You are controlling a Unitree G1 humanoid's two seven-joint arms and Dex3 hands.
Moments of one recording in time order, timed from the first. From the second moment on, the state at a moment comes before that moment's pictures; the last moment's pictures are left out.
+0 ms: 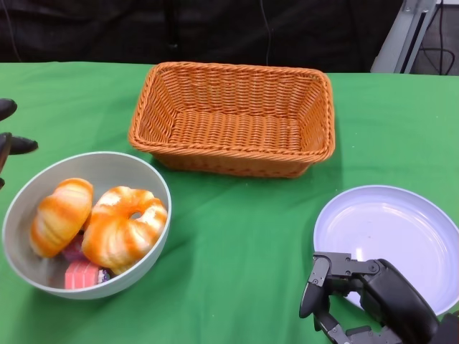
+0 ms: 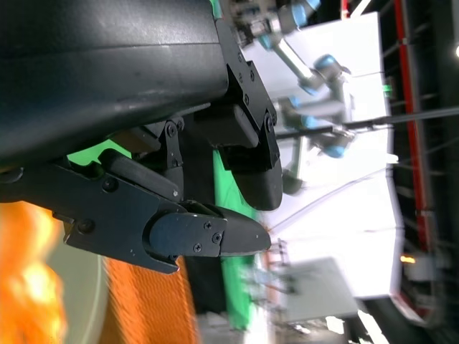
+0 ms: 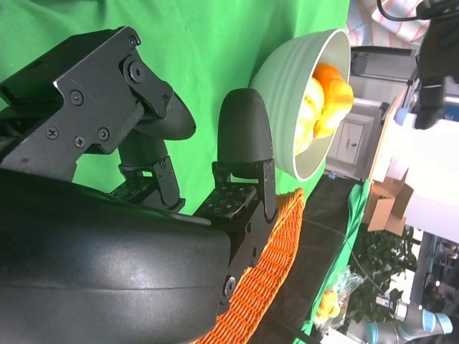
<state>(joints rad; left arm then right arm) -0.23 0.25 0.41 0.39 -0.31 -0.46 -0.27 0.13 -0.13 0.17 0.11 -0.01 -0.48 0.38</state>
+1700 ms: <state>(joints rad) -0.23 0.32 0.21 0.60 -0.15 -0.17 -0.32 0.11 -0.13 0.19 0.11 -0.01 -0.48 0.37</state>
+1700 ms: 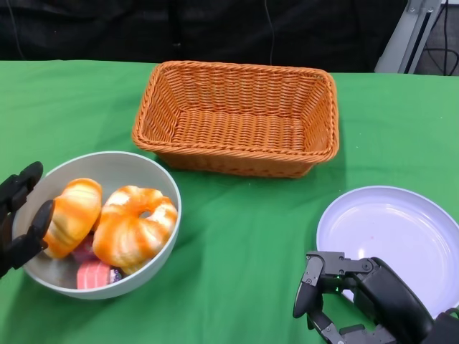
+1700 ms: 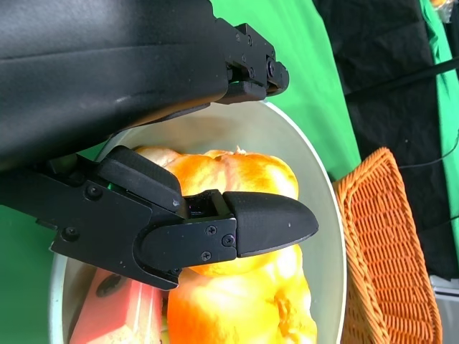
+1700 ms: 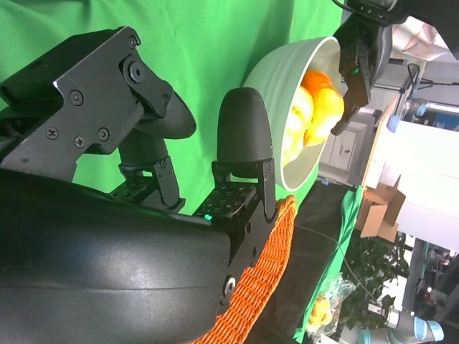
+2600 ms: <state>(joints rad) -0.12 0.22 0.16 0.23 -0.16 0.13 -0.23 0.10 -0.13 0.20 0.11 -0.01 -0.48 0.37</state>
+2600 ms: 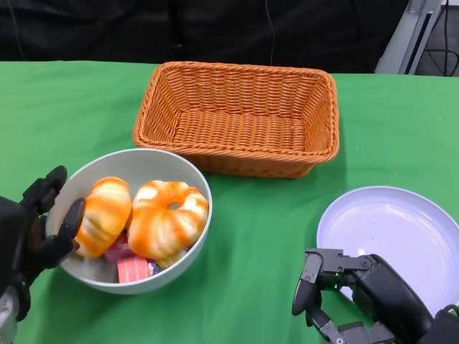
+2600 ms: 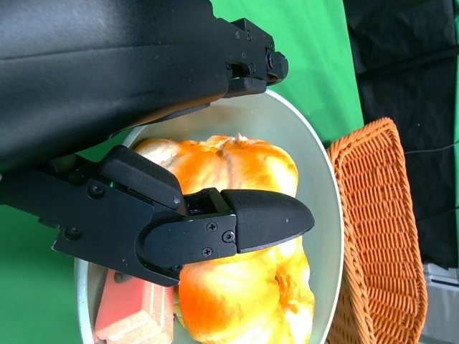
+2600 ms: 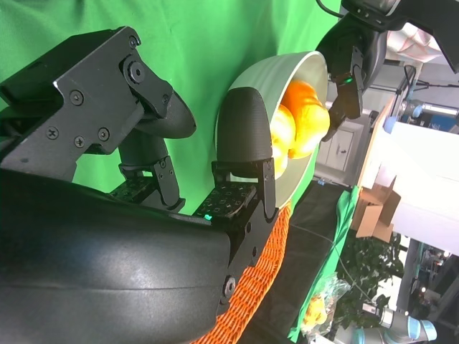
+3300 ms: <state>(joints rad) 0.02 0.13 0.05 -0.05 -0.20 0.26 -0.22 0.10 -0.13 0.20 0.11 -0.01 -0.48 0.36</state>
